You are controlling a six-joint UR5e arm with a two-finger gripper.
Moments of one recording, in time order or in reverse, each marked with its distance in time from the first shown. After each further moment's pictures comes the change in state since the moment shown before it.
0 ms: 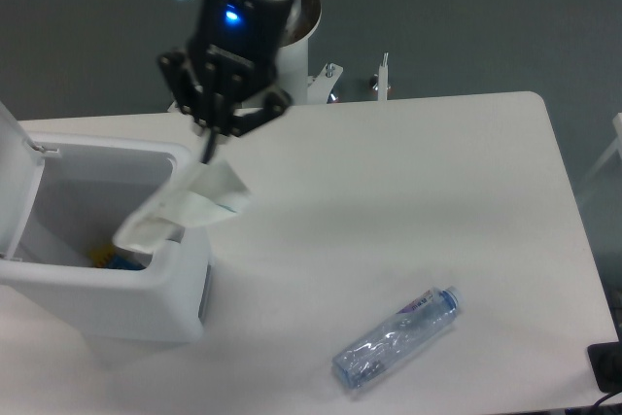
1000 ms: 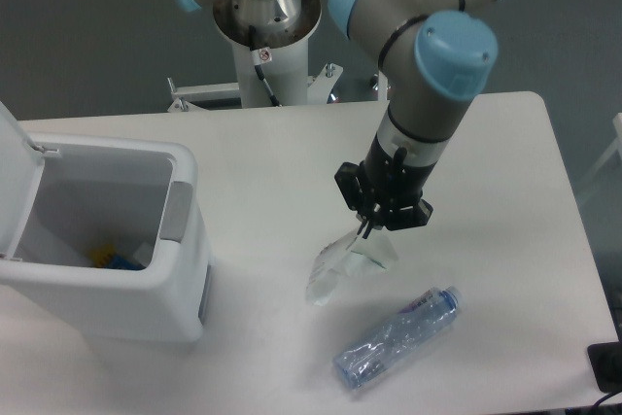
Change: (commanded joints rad) arm 0.210 -0.210 0.000 -0.020 0.146 0.266
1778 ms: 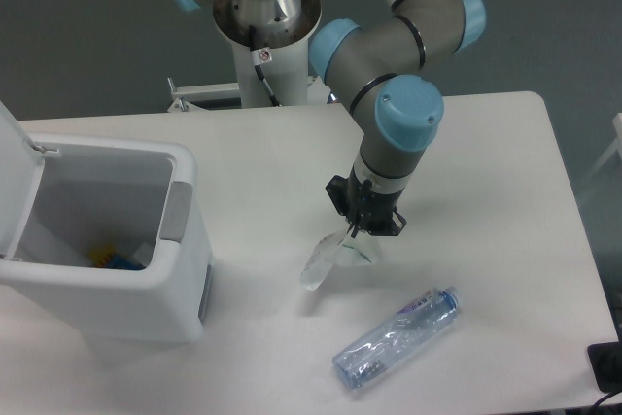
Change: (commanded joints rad) arm 0.040 -0.061 -0.291 0.264 0.152 0.251
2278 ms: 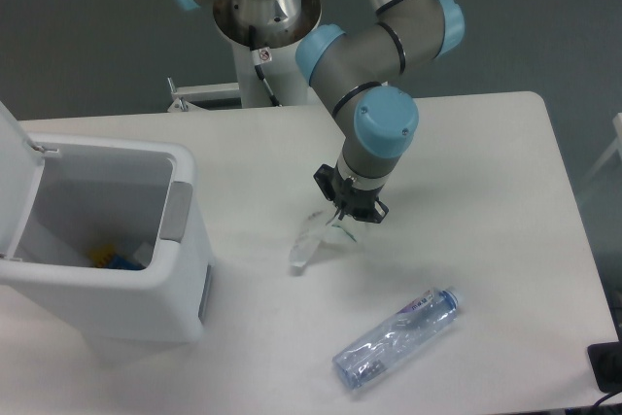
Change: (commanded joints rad) arm -0.008 0.011 -0.109 0.005 0.066 0.008
